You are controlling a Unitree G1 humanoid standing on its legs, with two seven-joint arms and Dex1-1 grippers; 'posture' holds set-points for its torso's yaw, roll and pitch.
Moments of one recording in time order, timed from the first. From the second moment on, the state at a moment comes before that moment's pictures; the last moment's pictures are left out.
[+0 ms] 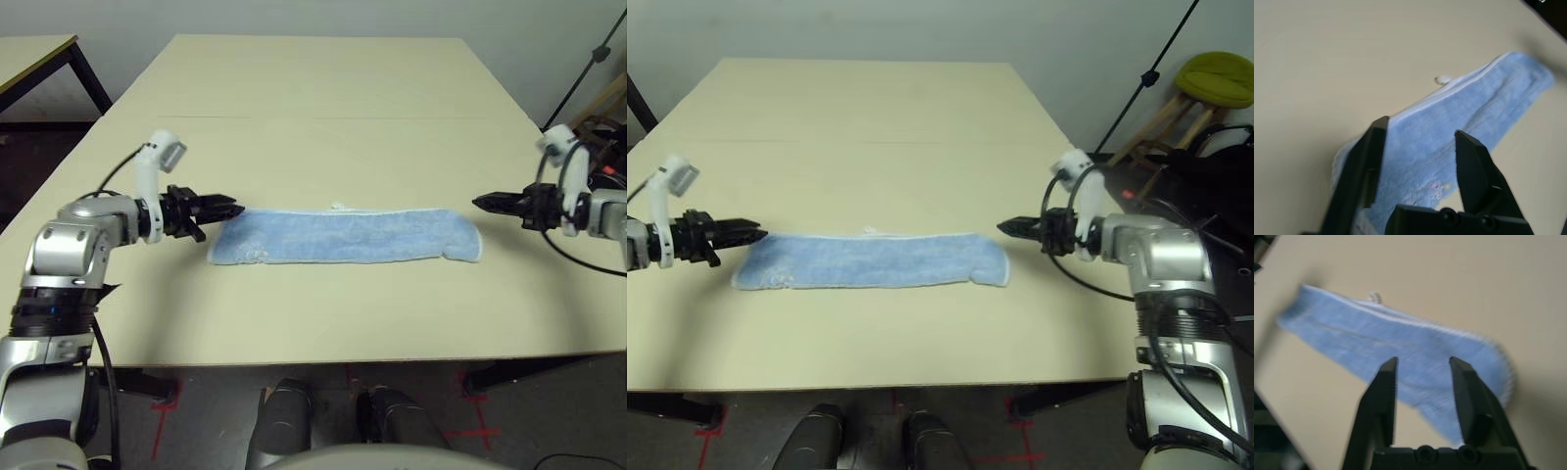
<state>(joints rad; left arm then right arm) -0.52 0.86 0.17 0.12 -0.43 0.75 -1.07 -0.59 -0.82 -0.26 0.17 0.53 1.27 1.02</state>
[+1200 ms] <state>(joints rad) -0.54 0.92 0.09 0.31 -0.36 0.22 -1.41 -0.41 -0.16 -0.78 -0.14 0.79 1.51 0.12</state>
